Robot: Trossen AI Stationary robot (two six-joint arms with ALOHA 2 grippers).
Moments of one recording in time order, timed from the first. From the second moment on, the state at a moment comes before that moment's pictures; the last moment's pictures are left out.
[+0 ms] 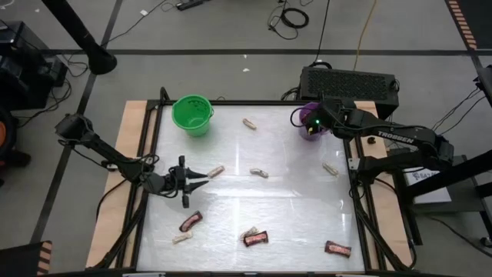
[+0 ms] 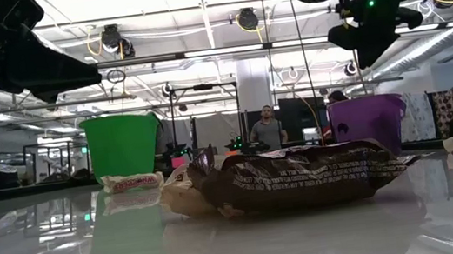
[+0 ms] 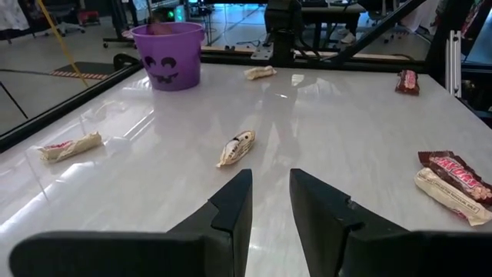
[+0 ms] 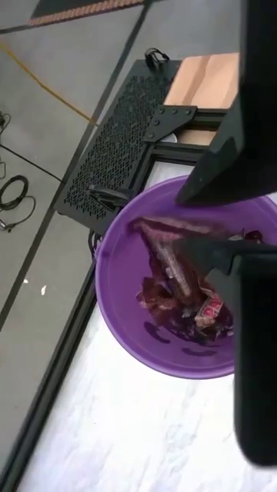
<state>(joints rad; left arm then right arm) -0.54 0.97 0.19 0.51 -0.68 -0.20 -0.41 1.12 0.95 -0.94 0.73 0.62</state>
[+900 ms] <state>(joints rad) -0.54 0.97 0.19 0.52 -0.65 -0.21 0.24 1.22 1.15 -0.81 -0.04 1.02</state>
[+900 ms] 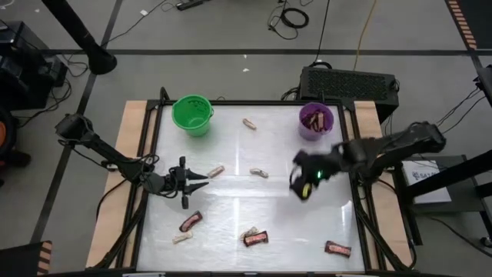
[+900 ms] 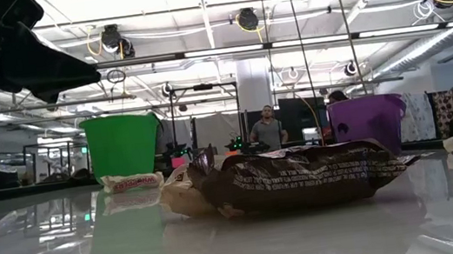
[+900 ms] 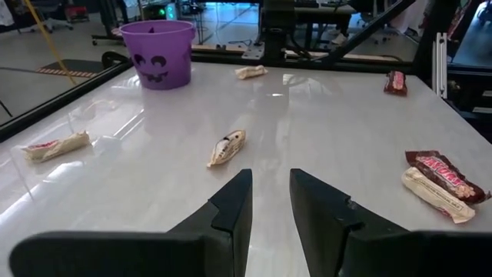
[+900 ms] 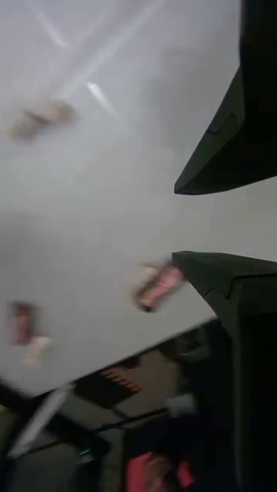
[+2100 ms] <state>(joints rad) -0.44 0.98 0.19 0.59 -0.54 -0.10 0.70 1.78 1.14 -0.85 -0.49 1.37</state>
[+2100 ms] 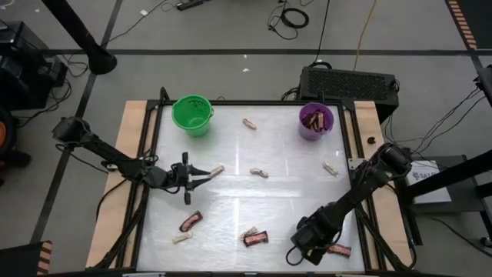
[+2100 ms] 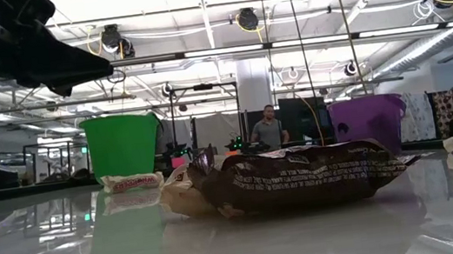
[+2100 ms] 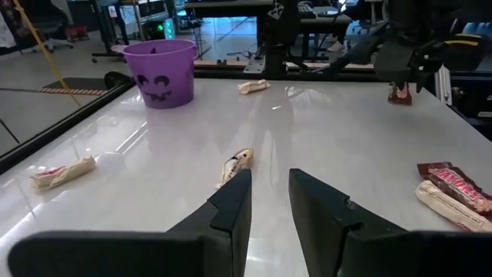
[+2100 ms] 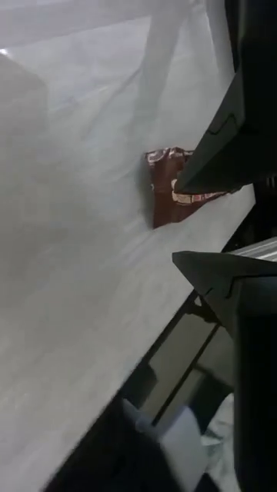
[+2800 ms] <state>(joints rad) -0.44 0.98 0.19 0.59 -0.54 -0.07 0.70 1.78 1.20 -0.85 -0.58 1.27</state>
